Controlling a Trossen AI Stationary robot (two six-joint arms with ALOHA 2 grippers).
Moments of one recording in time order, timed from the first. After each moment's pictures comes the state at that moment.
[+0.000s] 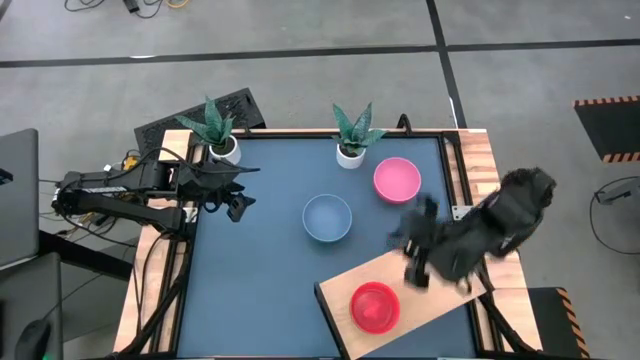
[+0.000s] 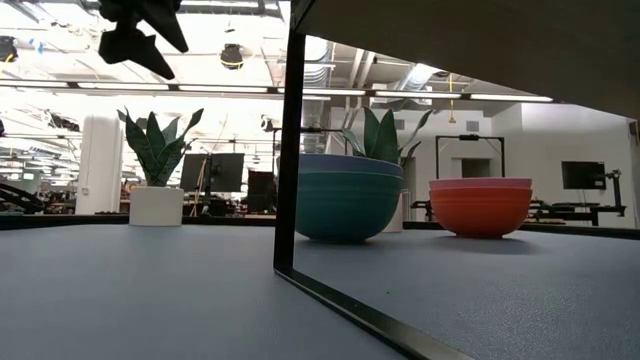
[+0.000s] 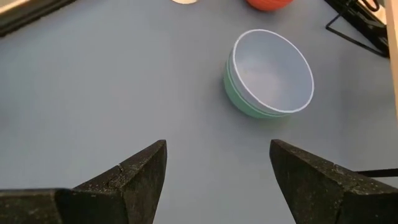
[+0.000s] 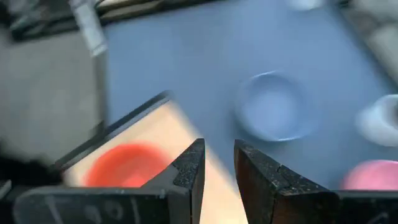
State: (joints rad) left arm 0.04 0.88 0.99 -0.87 -0.22 -0.69; right arm 0.63 1.62 2.16 -1.51 0.56 0.77
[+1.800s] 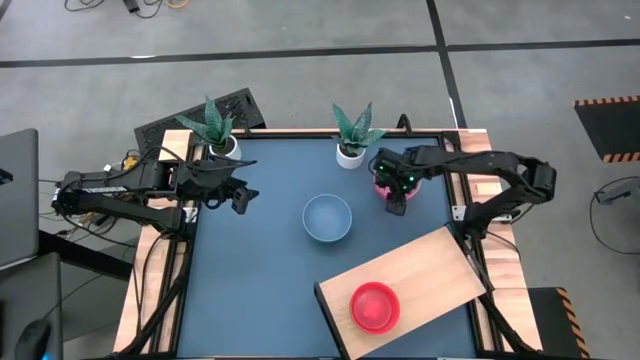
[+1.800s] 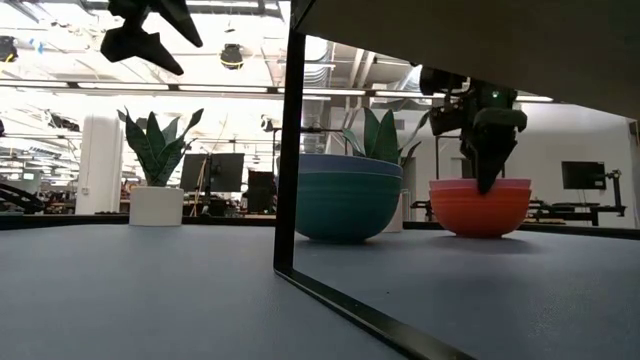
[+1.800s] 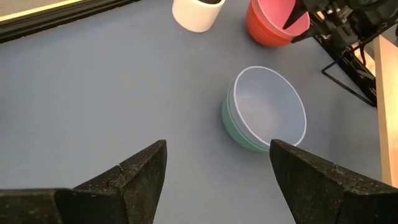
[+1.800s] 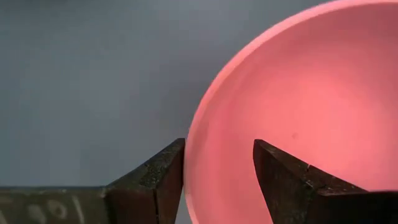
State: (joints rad) left arm 0.04 0.88 0.99 -0.80 -0.30 -0.81; right arm -0.40 1.43 0.94 -0.88 -0.02 -0.11
